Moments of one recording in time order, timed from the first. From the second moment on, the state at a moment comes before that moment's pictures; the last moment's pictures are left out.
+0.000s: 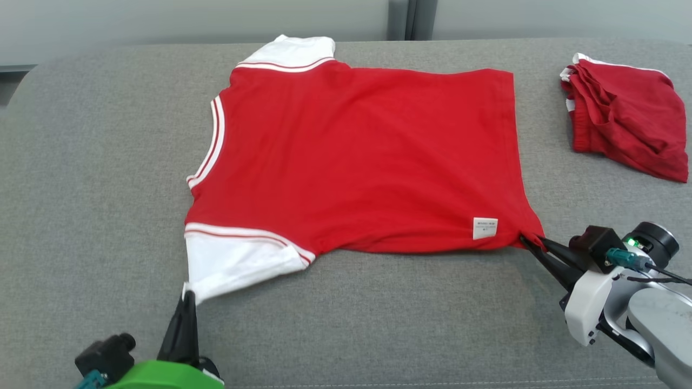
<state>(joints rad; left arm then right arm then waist) 0.06 0.04 -0.16 0.21 -0.69 -0.02 -0.24 -0.38 -0.62 0.89 0.41 0.44 0.13 -0.25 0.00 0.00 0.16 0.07</state>
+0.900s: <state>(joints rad) 0.16 0.05 -0.18 0.25 -0.68 -0.04 -0.24 -0.23 -0.56 0.79 0.41 0.42 0.10 -0.25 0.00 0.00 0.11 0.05</state>
